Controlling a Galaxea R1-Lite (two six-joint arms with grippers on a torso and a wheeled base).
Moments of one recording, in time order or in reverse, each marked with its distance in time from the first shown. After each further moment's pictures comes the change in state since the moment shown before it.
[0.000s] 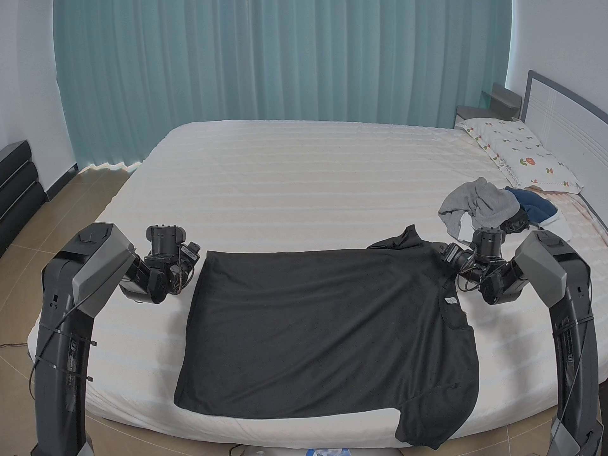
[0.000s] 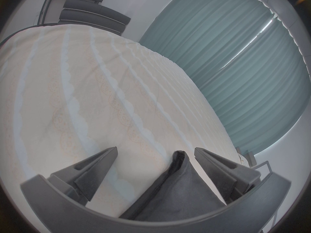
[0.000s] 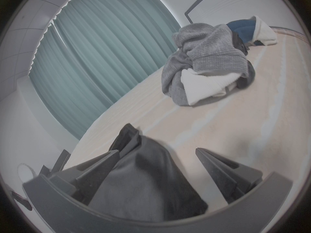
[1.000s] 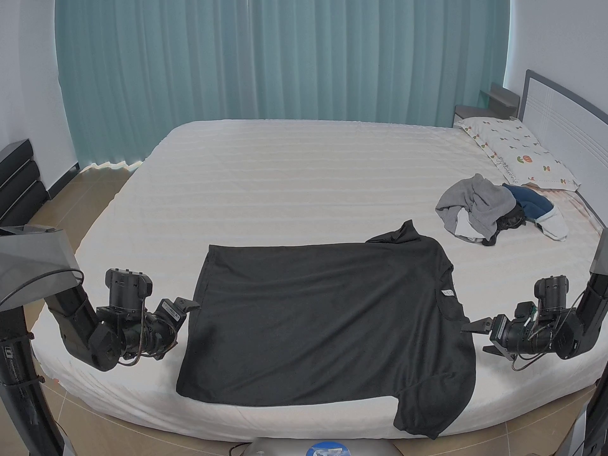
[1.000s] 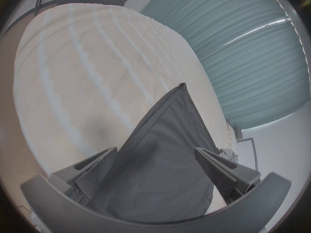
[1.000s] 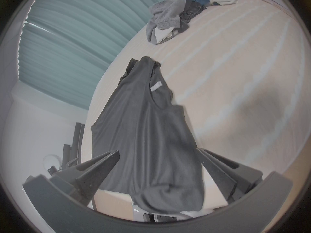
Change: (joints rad) left arm -0.071 -0.491 0.989 -0.304 -0.260 -0.073; right arm -0.091 -0.602 1.129 -0.084 0.328 -0.088
